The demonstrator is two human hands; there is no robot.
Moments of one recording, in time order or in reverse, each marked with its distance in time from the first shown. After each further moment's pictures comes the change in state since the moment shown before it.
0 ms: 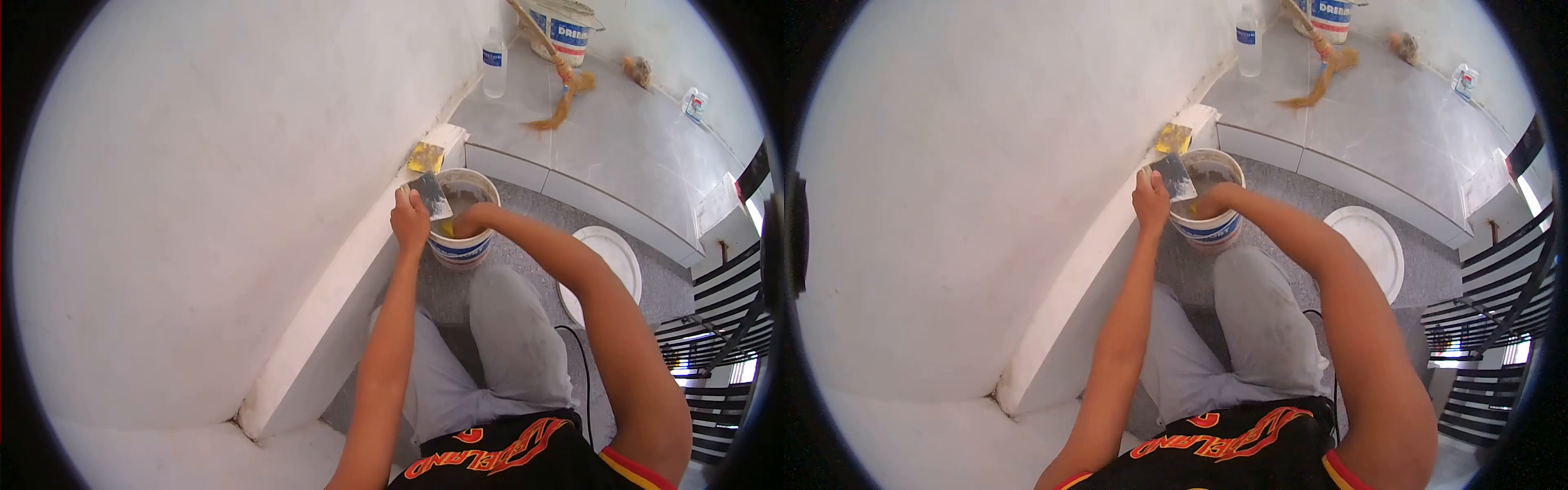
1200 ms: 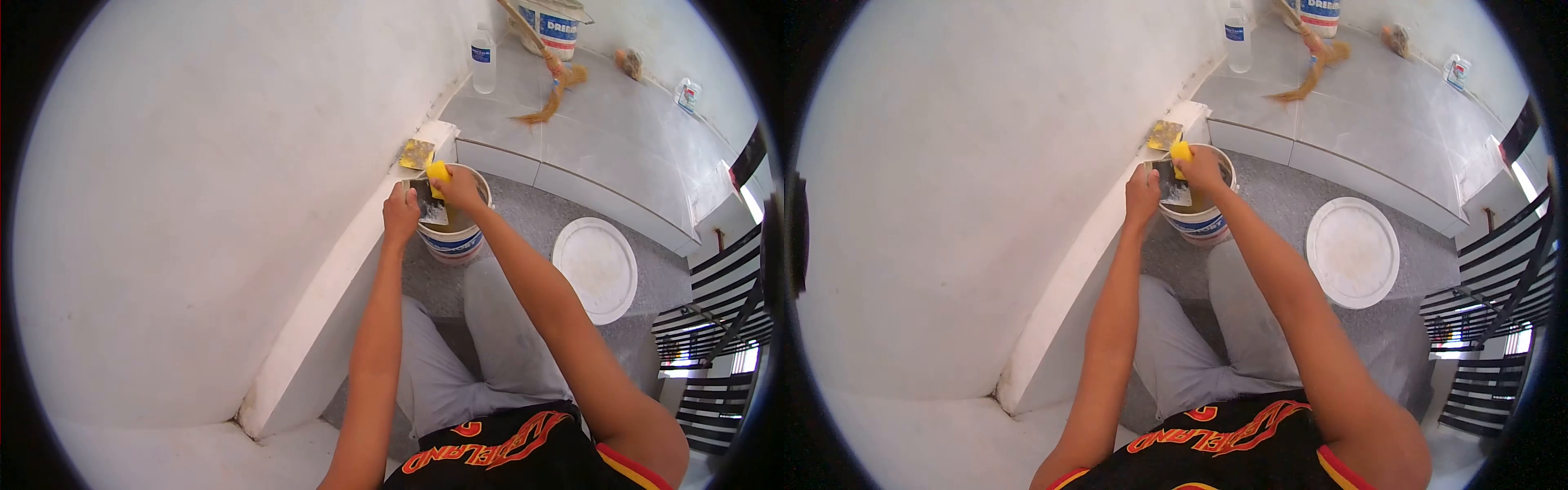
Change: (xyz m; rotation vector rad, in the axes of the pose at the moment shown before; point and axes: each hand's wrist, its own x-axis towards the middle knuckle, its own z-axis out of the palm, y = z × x) left_hand 0.010 -0.008 -0.007 -0.091 -0.190 0.200; right_hand 0.003 -0.001 -0.001 0.812 1.297 0.015
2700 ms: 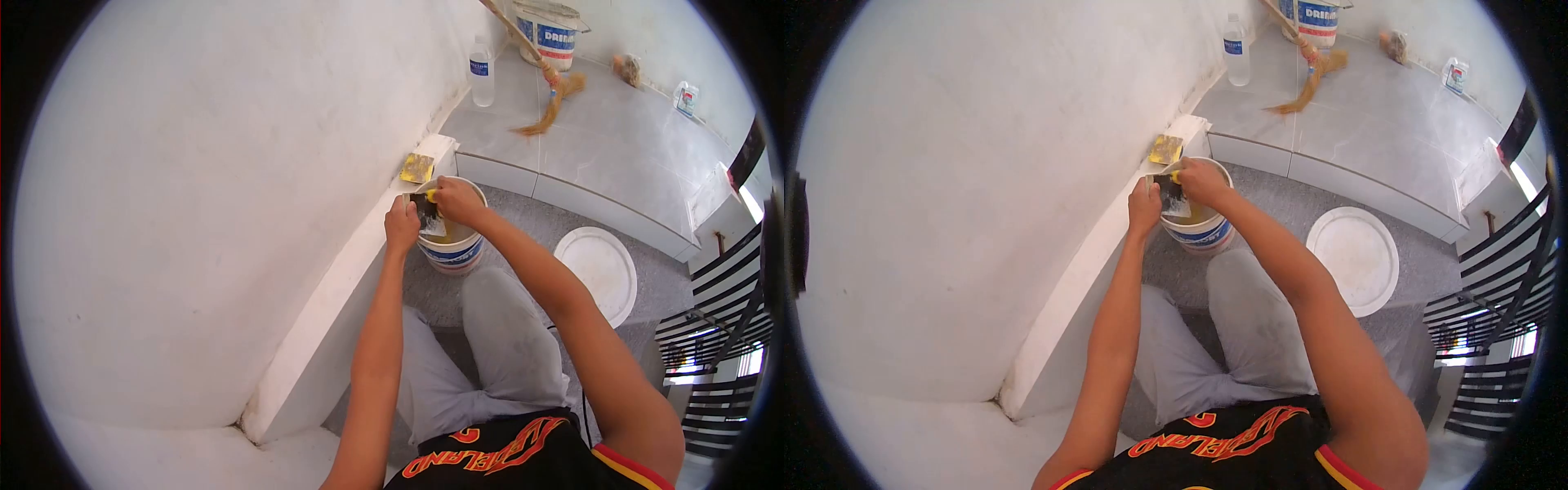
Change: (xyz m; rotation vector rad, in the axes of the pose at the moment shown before) left_hand 0.002 -0.004 0.006 0.073 0.020 0.036; right_hand 0.006 0.006 -0.012 -0.471 -0.248 -0.711
